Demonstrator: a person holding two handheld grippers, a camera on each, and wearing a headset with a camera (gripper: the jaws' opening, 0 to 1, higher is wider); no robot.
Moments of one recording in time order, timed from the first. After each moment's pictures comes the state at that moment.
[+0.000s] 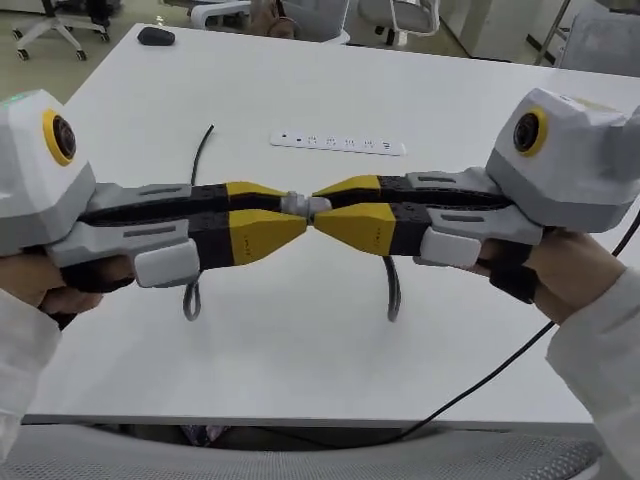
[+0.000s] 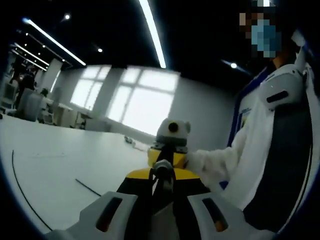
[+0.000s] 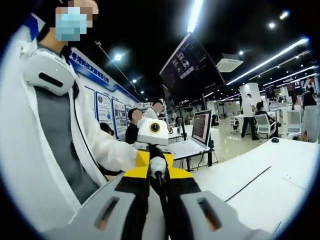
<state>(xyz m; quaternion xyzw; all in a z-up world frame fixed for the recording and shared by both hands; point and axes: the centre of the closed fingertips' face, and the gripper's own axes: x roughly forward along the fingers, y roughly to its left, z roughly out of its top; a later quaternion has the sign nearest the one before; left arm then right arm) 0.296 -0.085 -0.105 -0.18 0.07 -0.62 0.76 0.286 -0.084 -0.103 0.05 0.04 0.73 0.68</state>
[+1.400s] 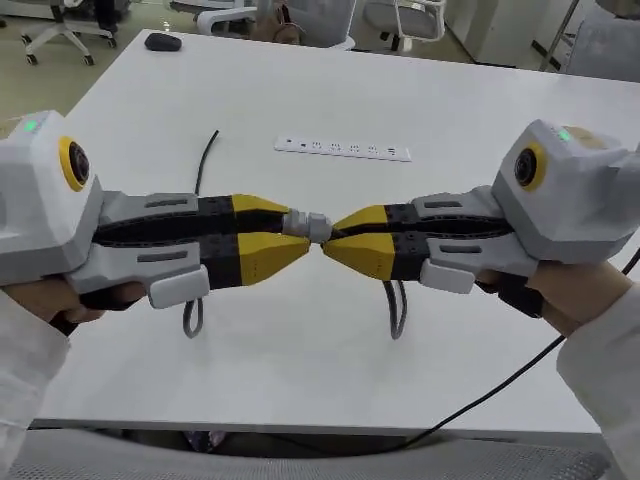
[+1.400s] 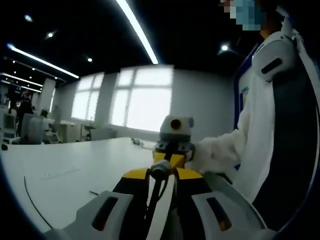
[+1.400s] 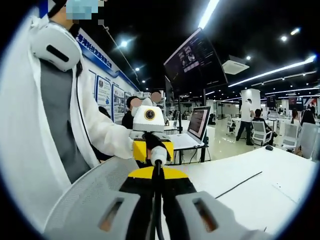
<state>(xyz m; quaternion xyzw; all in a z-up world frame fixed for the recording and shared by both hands) 0.298 -0.089 -0.118 -0.07 0.02 -0.61 0.79 0.288 -0.091 -0.129 -0.01 0.03 0.72 0.69</state>
